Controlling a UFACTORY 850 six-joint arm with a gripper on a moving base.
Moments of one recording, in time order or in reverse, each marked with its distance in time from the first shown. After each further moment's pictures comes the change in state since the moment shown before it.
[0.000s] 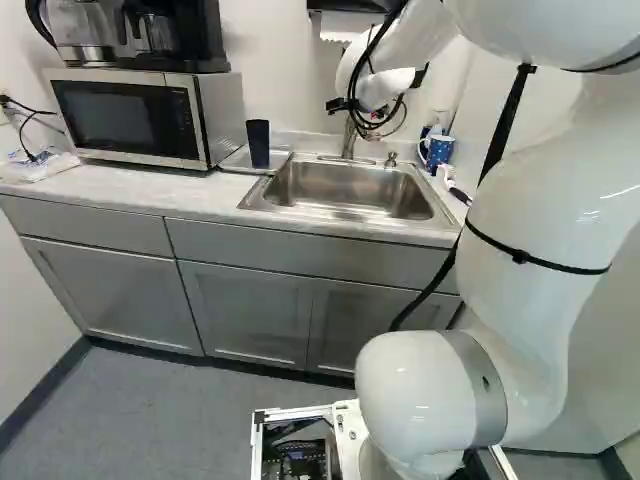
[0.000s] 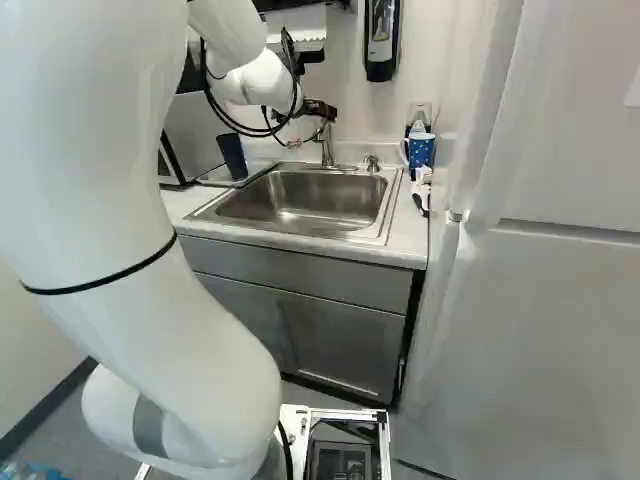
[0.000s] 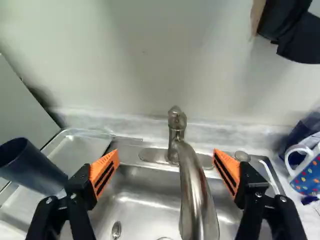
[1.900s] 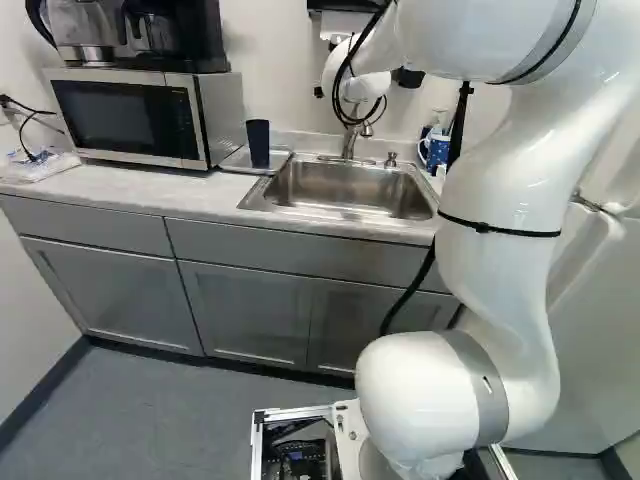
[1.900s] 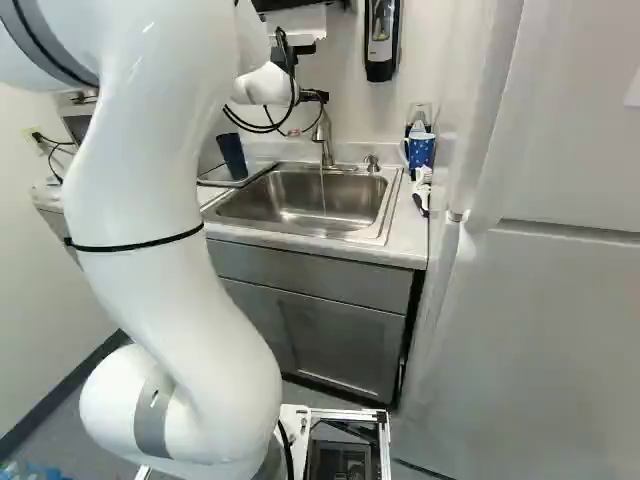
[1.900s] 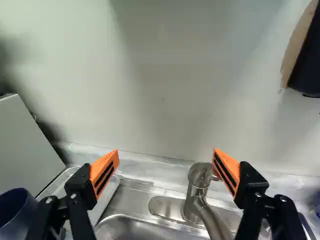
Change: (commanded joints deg) arm 2.9 -12.2 -13.3 0.0 12.1 0.0
